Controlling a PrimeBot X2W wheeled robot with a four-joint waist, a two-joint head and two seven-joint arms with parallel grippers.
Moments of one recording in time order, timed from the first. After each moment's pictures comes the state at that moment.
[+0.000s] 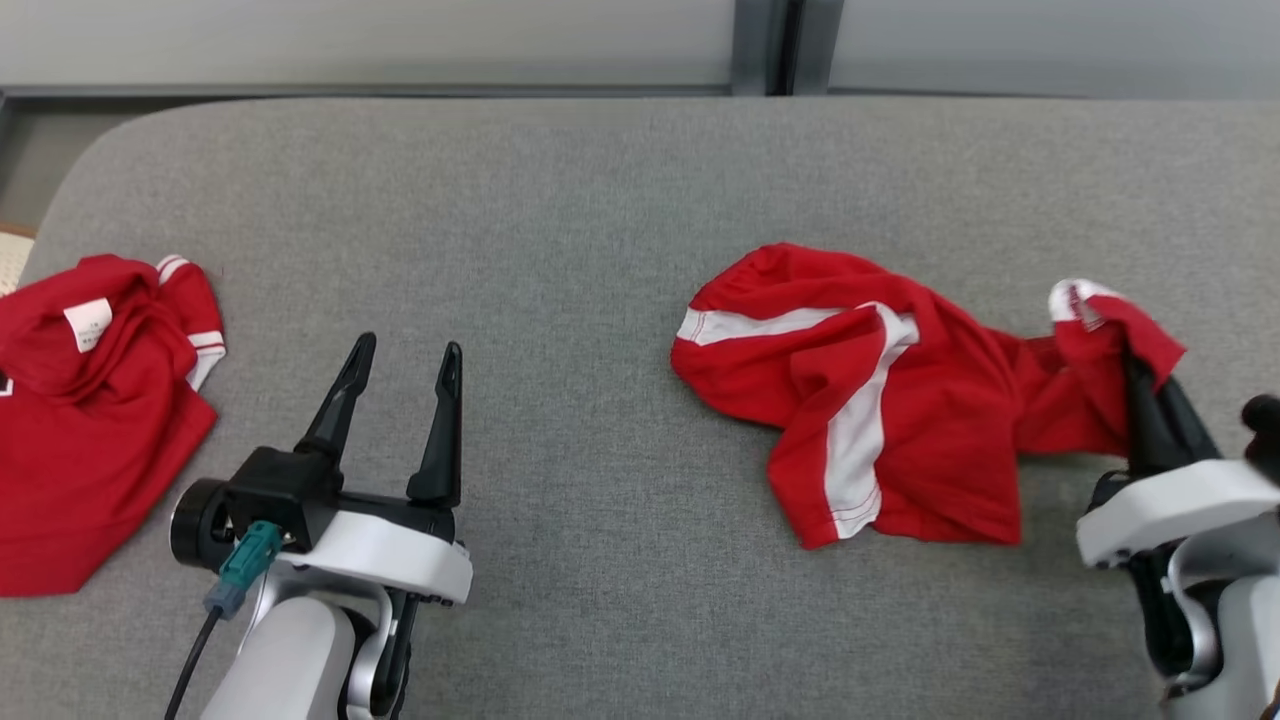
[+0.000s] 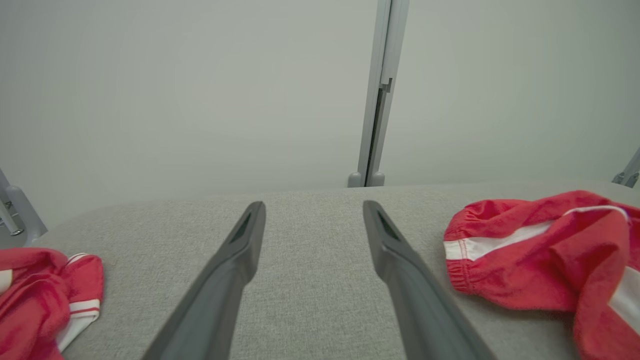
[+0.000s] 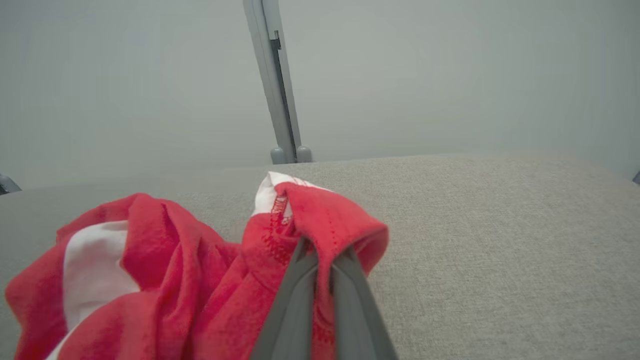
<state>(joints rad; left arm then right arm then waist) -0.24 0.18 -0.32 0.17 -0.35 0.10 -0.24 -0.22 -0.09 -0.10 0.17 0.17 0.13 0.04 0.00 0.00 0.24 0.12</state>
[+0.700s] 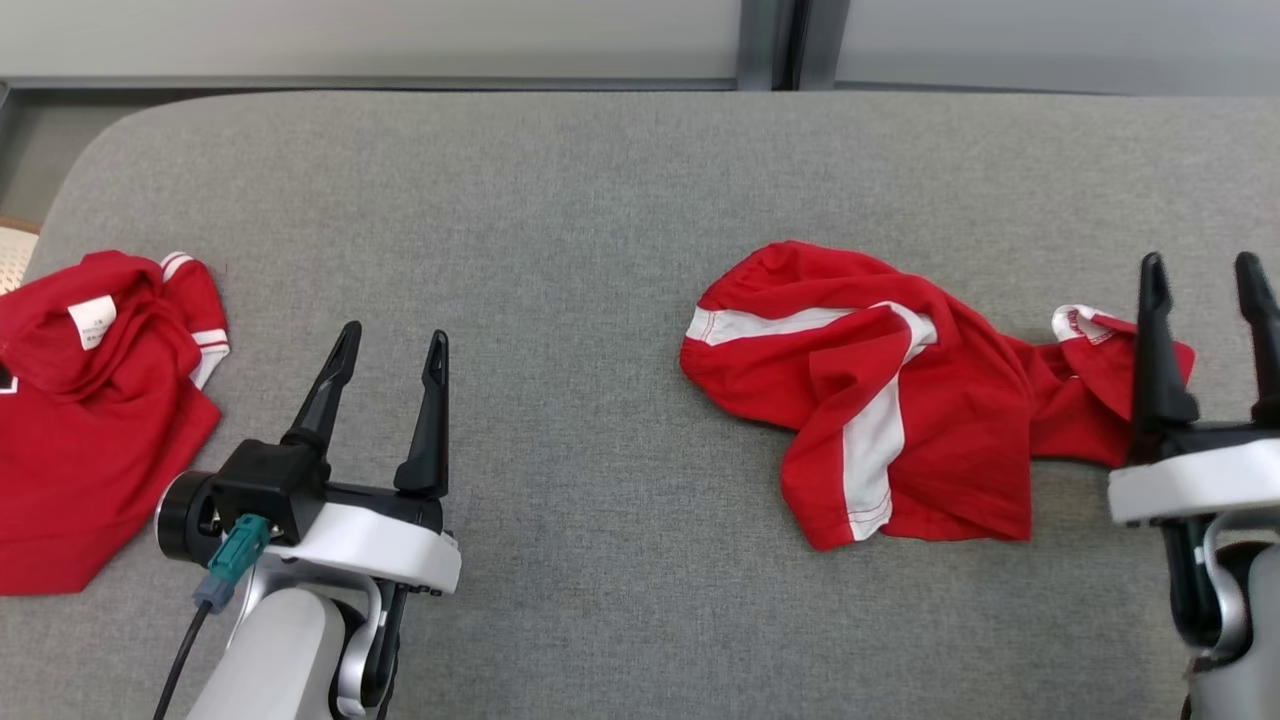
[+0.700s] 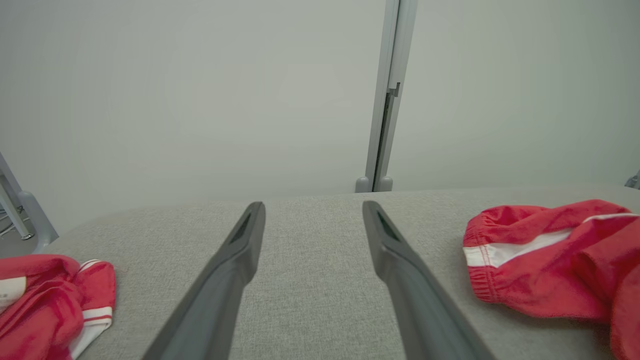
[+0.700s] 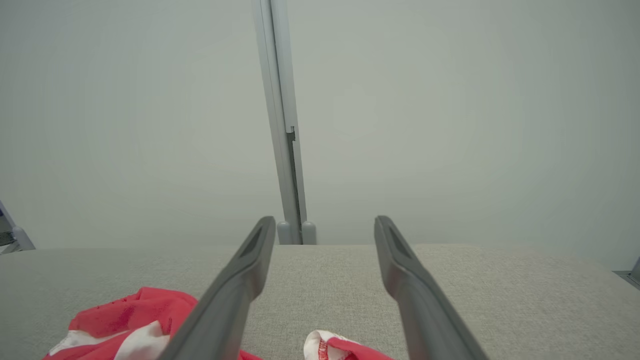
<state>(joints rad) -0.27 0.18 -0.30 0.19 -0.35 0.09 -0.26 -0.29 -0.15 -0.10 0.15 0.19 0.13 -0.12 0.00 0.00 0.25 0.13</state>
